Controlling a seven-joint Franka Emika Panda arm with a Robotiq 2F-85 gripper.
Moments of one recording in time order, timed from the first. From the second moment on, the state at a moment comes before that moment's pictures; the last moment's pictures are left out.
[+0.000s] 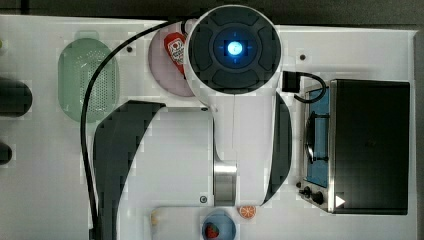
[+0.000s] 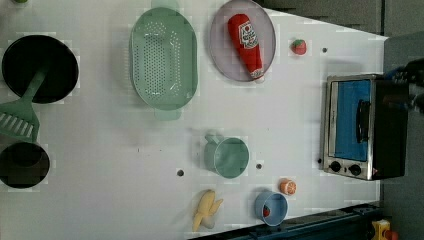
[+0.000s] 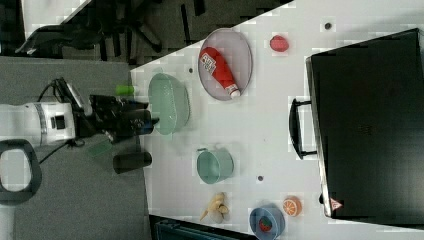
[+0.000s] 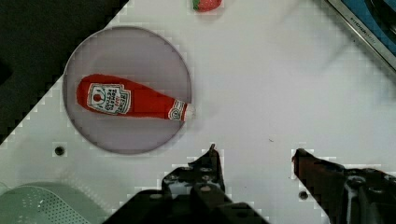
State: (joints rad) arm 0.02 -0.03 -0.01 -1.79 -0.02 0.20 0.05
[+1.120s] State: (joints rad) arm 0.01 -0.38 -0.10 -1.99 -0.02 -0.04 -0.02
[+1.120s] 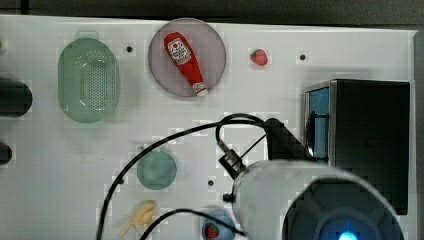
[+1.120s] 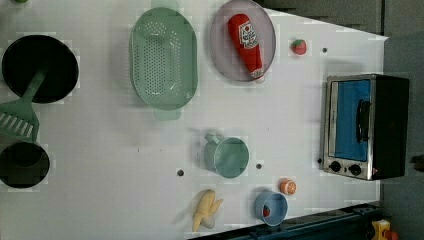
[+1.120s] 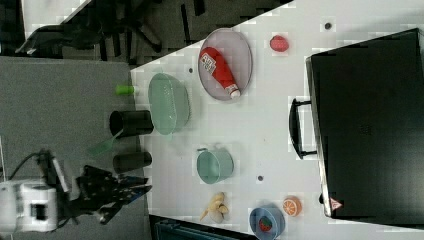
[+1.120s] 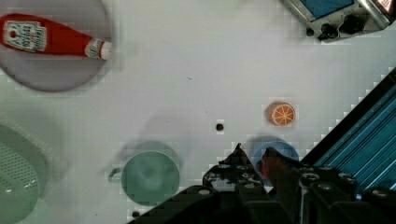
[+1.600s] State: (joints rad) arm 0.00 -0.25 -0.22 -2.00 -0.03 0.02 -0.31
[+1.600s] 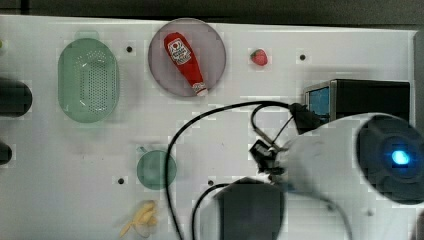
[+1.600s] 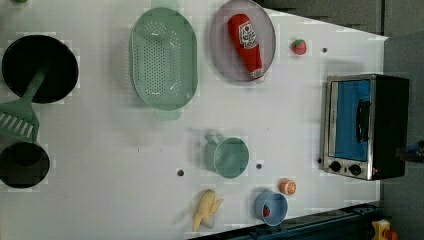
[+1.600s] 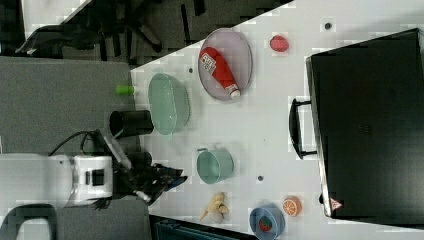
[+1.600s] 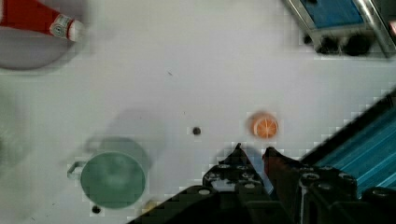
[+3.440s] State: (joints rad) arm -0.02 0.16 -0.48 -2.24 -0.07 0.90 -1.17
